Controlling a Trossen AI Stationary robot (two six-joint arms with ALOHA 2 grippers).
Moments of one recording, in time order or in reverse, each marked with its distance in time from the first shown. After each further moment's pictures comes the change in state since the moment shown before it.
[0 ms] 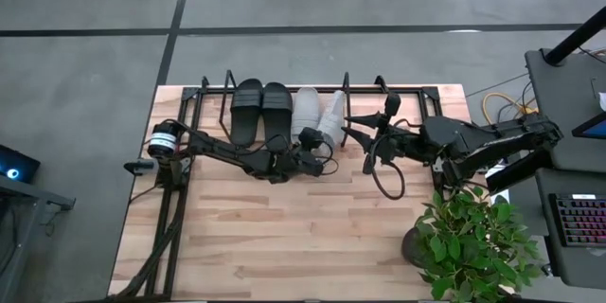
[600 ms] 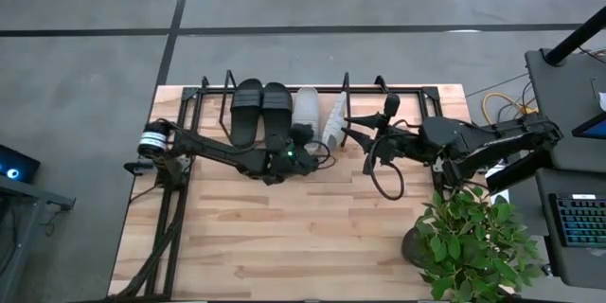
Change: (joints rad) left arm -0.015 -0.074 -0.001 -0.103 -0.155 -0.113; right arm 0.000 0.000 0.000 -0.017 0.003 0.001
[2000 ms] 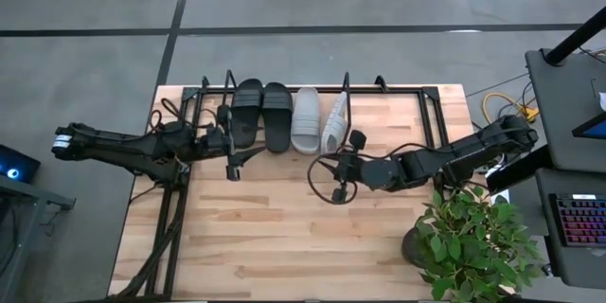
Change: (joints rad) left arm -0.003 -1.002 -0.521 0.224 0.820 -0.901; right arm 0.086 0.304 -0.016 -0.124 0.131 0.771
